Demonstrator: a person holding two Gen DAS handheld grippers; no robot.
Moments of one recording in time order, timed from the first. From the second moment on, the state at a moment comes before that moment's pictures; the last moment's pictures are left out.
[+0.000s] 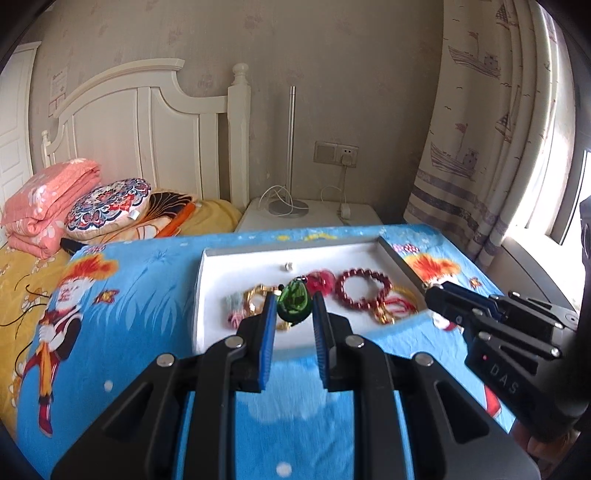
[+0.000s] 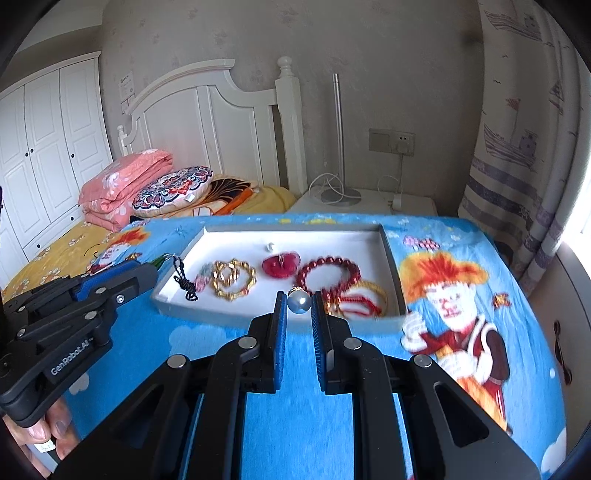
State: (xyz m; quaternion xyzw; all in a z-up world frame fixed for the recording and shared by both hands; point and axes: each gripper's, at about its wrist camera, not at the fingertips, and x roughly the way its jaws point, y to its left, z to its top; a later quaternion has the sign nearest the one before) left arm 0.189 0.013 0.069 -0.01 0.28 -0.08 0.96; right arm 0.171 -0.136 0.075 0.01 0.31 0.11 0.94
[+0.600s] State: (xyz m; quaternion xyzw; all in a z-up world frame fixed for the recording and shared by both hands) left arm 0.284 0.005 0.018 -0.01 0.35 -0.08 0.93; right arm 0.262 -0.126 0.035 0.00 0.34 0.10 0.93
